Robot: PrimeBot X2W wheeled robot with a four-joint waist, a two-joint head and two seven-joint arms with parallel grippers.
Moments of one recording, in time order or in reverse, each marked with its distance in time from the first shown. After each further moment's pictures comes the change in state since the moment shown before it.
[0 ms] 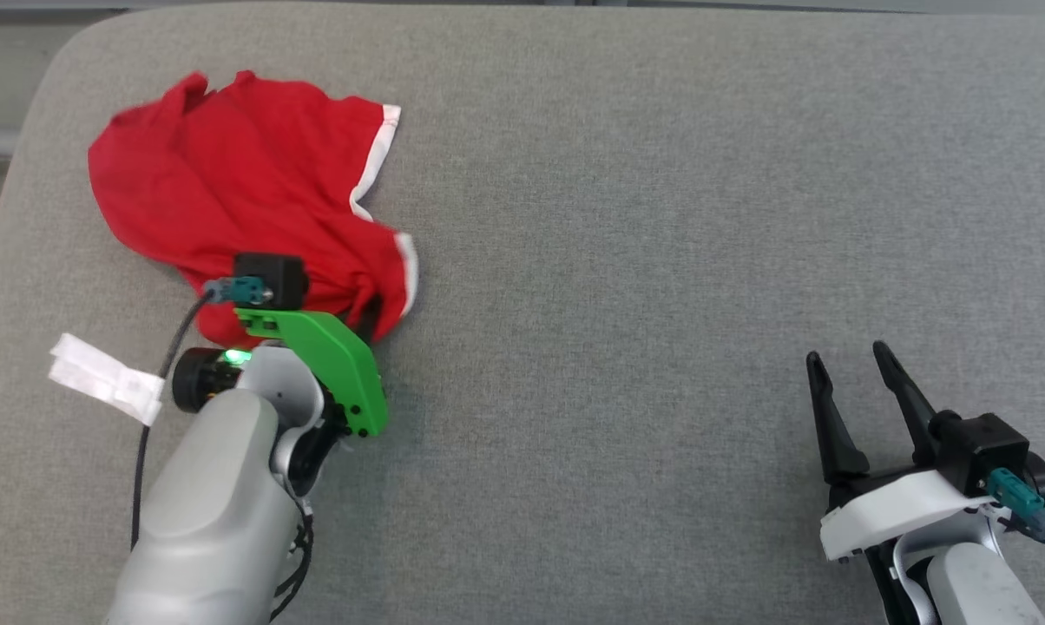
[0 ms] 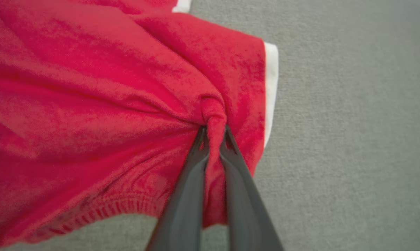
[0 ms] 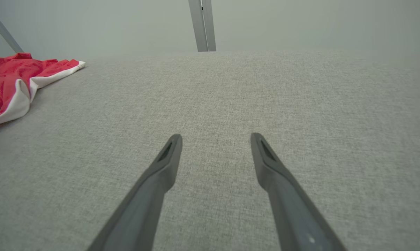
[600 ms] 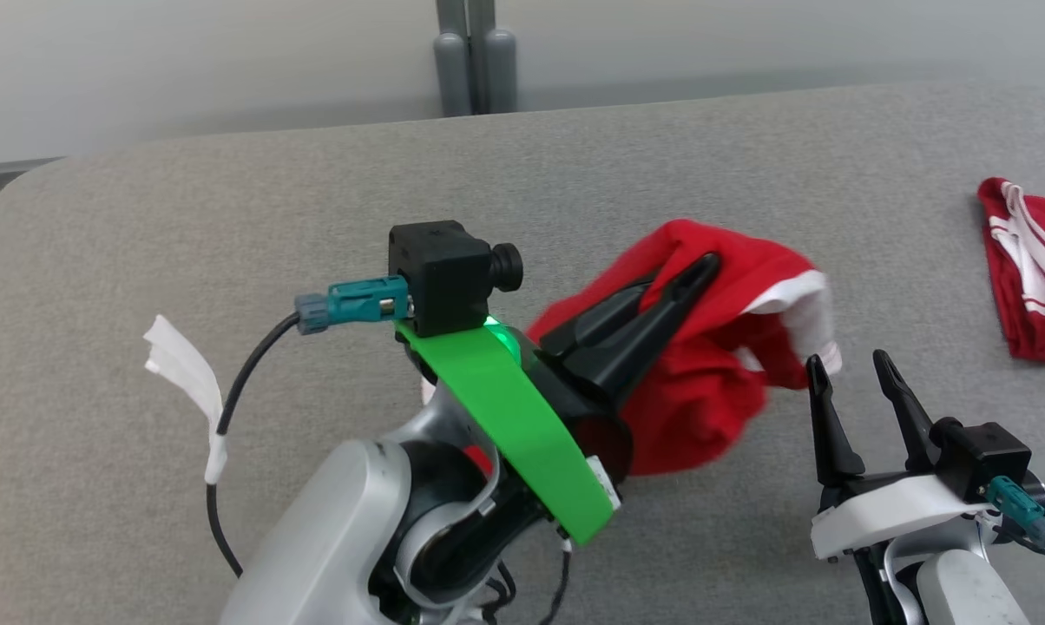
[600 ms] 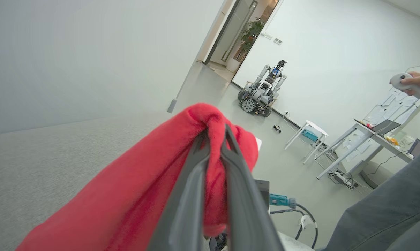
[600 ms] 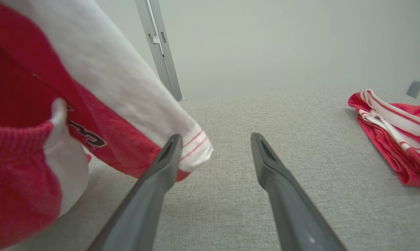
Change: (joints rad) left arm 0.179 -0.086 -0.215 -1.015 -0.334 0.080 0.212; right arm 0.020 0.065 -0.040 -0.007 0.009 0.000 0.000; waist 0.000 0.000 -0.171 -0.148
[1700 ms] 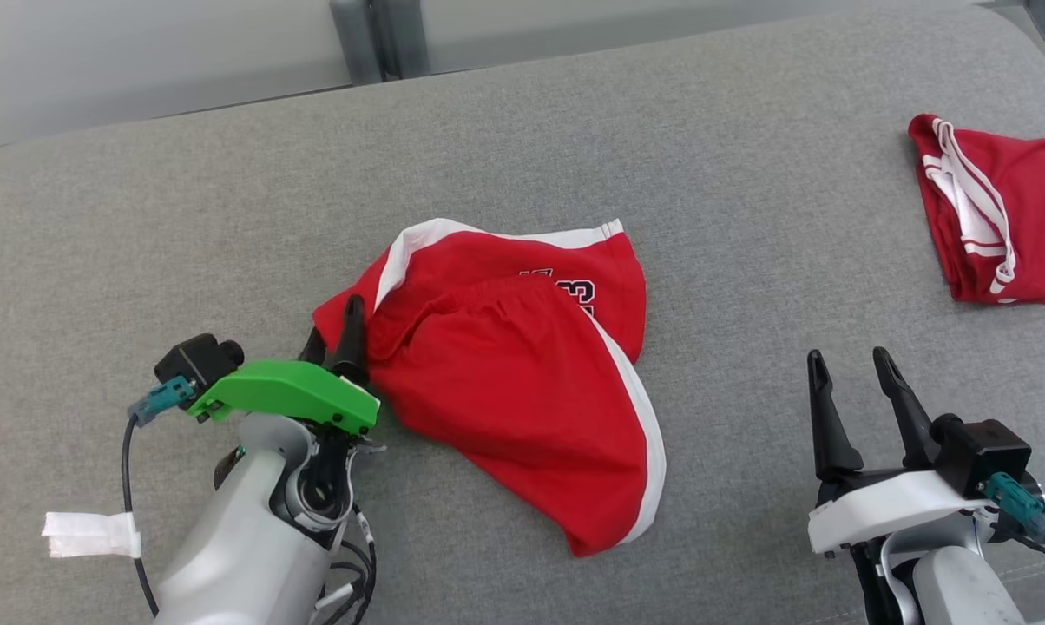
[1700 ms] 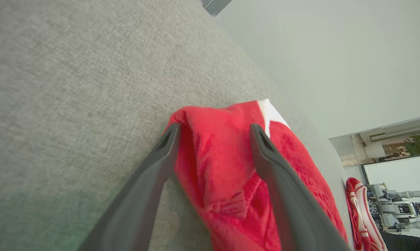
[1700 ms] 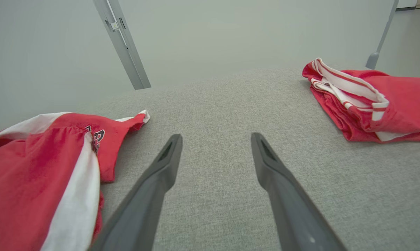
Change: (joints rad) left arm -0.085 0.054 0.141 0.989 -0.345 0.076 -0.568; right arm -0.014 0.030 -0.026 0.014 0.000 0.000 0.000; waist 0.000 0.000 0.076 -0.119
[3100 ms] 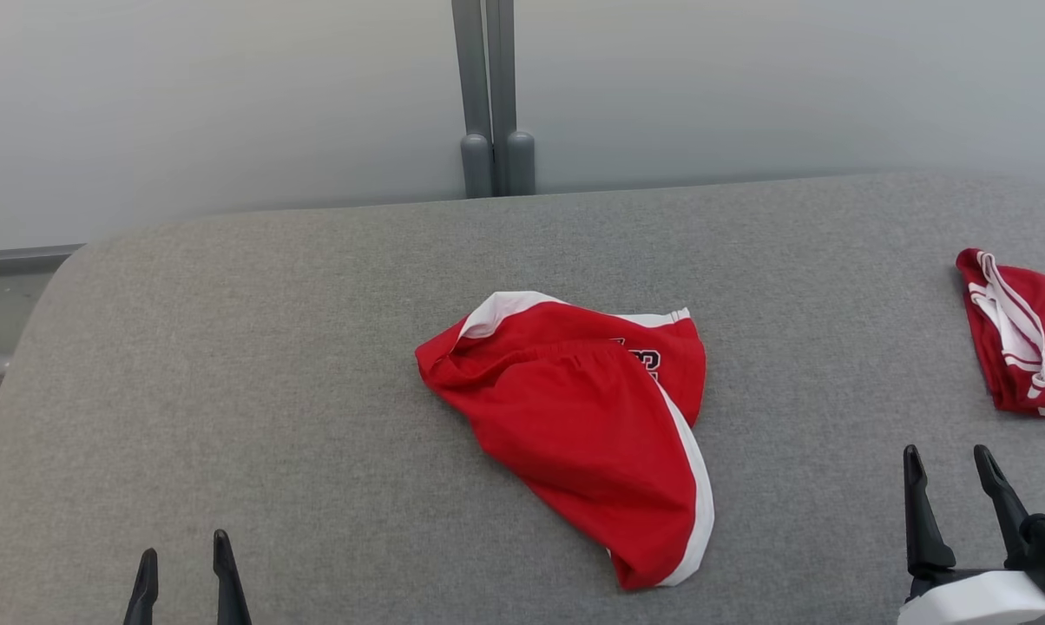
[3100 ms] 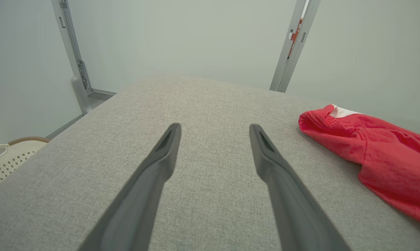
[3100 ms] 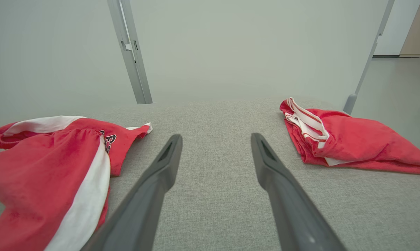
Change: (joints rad) left arm 0.799 -0.061 0.515 -0.662 0.989 -0.015 -0.089; right arm 0.231 -0.043 -0.135 -0.098 -0.062 0.000 0.000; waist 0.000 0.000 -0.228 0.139
